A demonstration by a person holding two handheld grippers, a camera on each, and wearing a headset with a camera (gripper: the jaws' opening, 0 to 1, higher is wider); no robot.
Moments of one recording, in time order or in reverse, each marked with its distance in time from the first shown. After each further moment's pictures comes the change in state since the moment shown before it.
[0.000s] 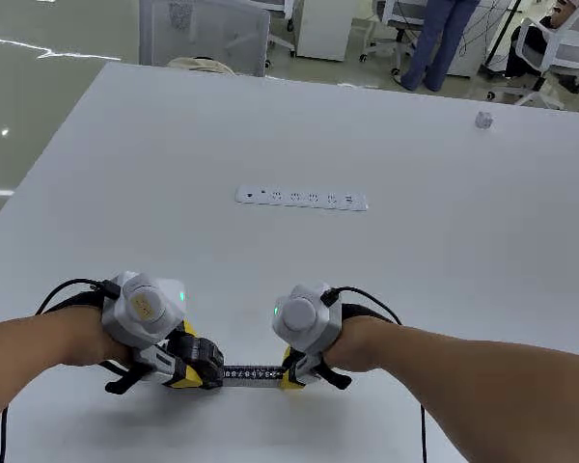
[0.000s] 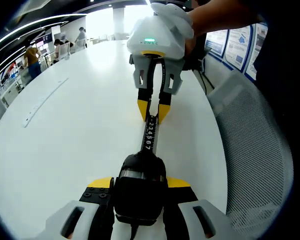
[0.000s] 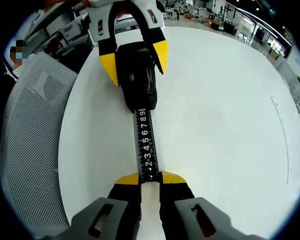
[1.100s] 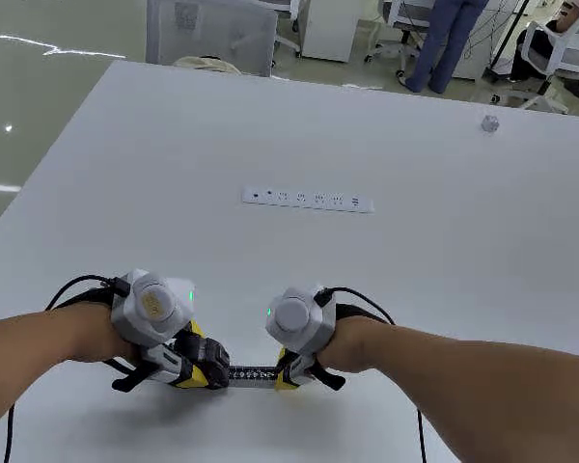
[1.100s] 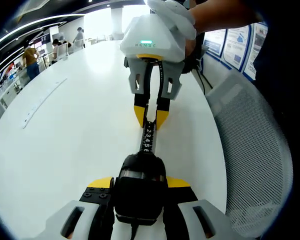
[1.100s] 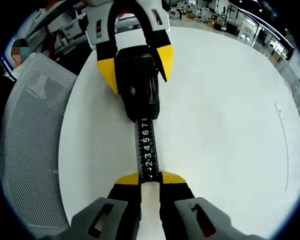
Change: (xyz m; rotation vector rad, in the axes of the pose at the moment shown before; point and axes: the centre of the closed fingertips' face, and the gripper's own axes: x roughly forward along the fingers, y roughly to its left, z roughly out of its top) left arm 0.000 -0.001 0.000 0.007 -0.002 -0.014; right arm 0.006 0.001 0.013 -0.017 0.009 0.011
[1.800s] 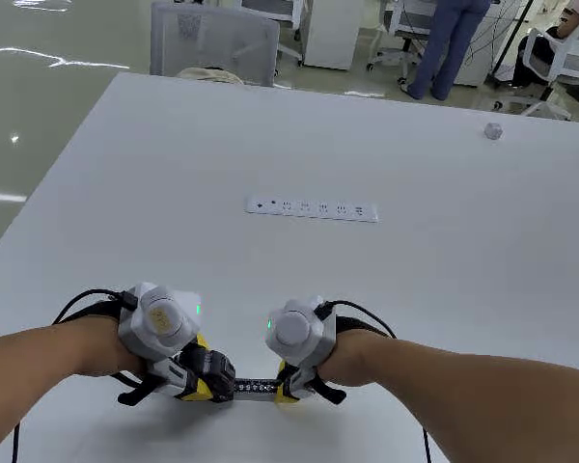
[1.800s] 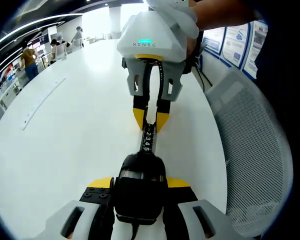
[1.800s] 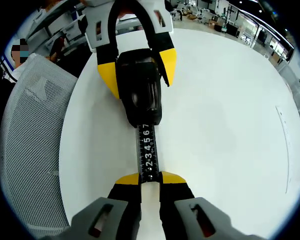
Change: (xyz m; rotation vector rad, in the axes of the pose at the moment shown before) left arm -0.001 0.000 -0.001 0.017 0.017 0.000; right arm 0.004 0.003 0.009 -0.004 -0.011 0.003
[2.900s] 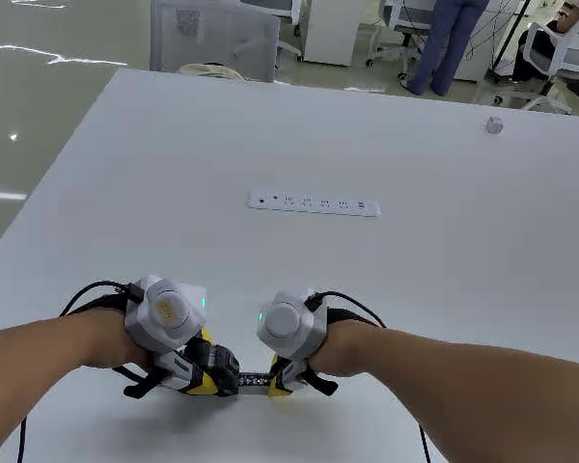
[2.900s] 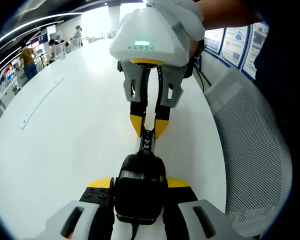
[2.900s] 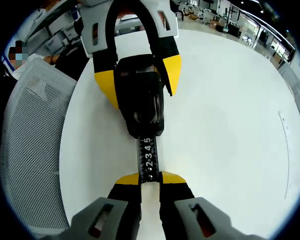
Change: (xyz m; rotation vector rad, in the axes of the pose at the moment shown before) left arm 0.000 0.000 0.000 0.001 0.008 -0.012; right arm 0.006 0.000 0.014 -0.006 0.000 0.008
